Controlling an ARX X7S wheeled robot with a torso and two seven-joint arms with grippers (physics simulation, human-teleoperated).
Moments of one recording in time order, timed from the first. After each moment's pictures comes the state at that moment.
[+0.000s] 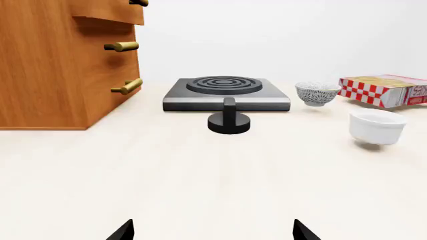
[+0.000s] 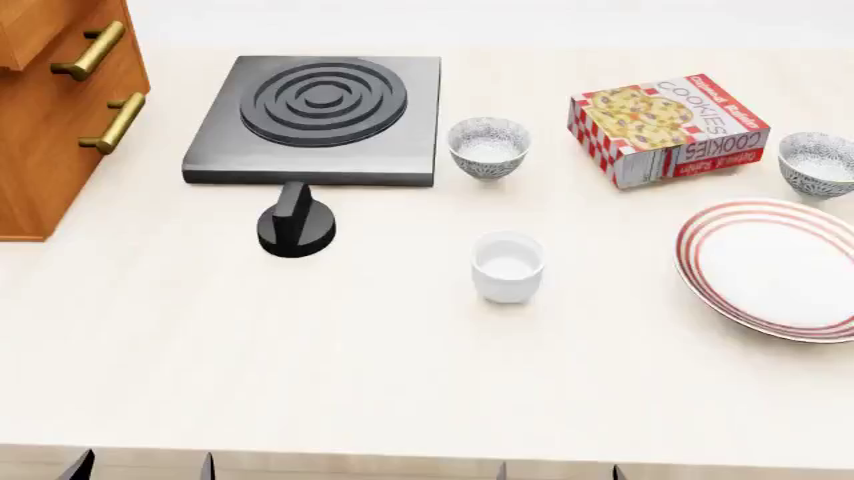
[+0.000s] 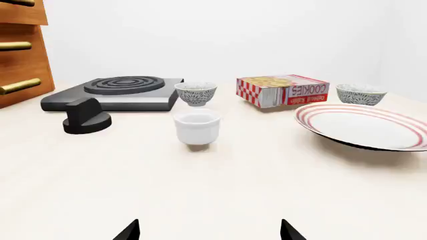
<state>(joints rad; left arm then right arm) 0.00 0.00 0.00 0.00 0.00 0.00 0.00 0.00 0.00 0.00 0.00 0.00 0.00 0.00</state>
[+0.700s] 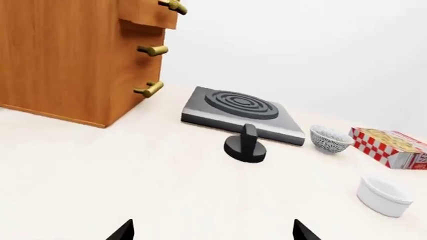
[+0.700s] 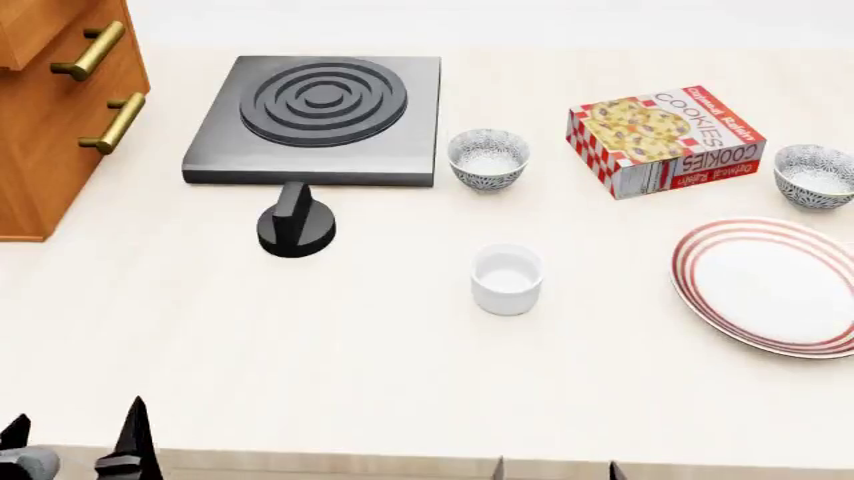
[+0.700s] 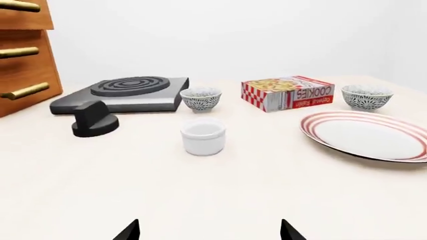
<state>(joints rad) -0.04 -0.11 -0.06 0.23 -0.31 -0.28 -0.07 0.00 0.07 -0.07 -0.08 0.10 0.08 0.06</state>
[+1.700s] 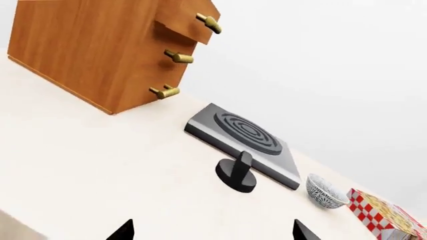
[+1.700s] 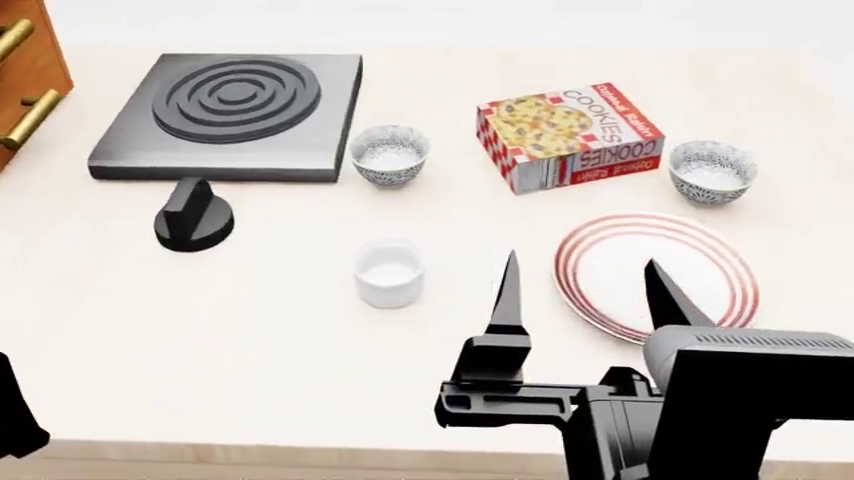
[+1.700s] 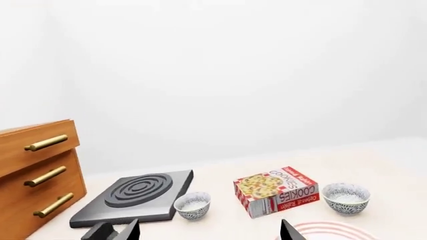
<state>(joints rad) -0.16 -0.17 -0.31 0.07 -0.59 -0.25 -0.03 0.31 0.16 0.06 -0.74 0.51 0.82 0.21</state>
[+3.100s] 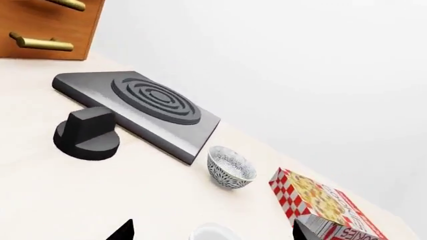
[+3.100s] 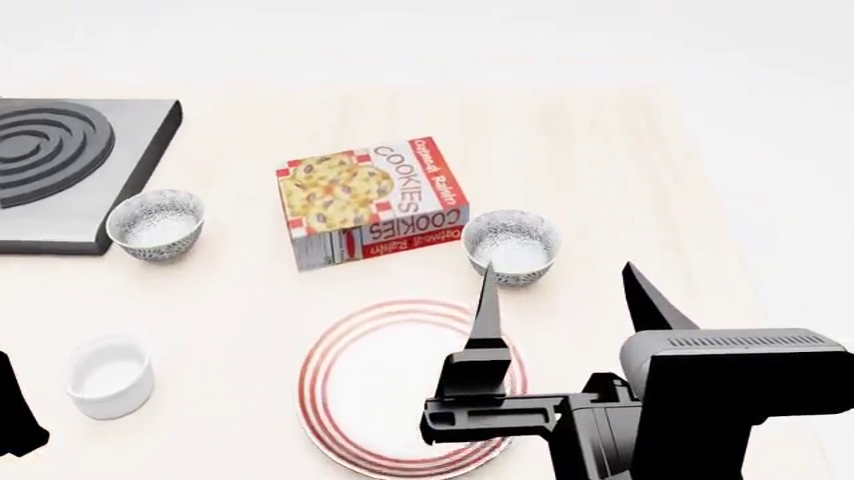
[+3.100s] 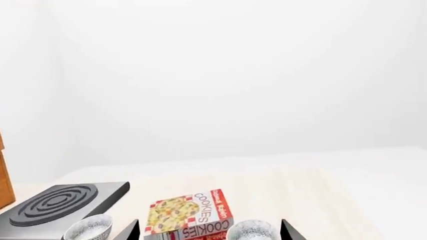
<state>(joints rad) -0.16 -0.19 -0.28 0.07 -0.63 -0.25 -0.07 0.30 0.22 0.01 -0.73 0.55 0.80 0.23</state>
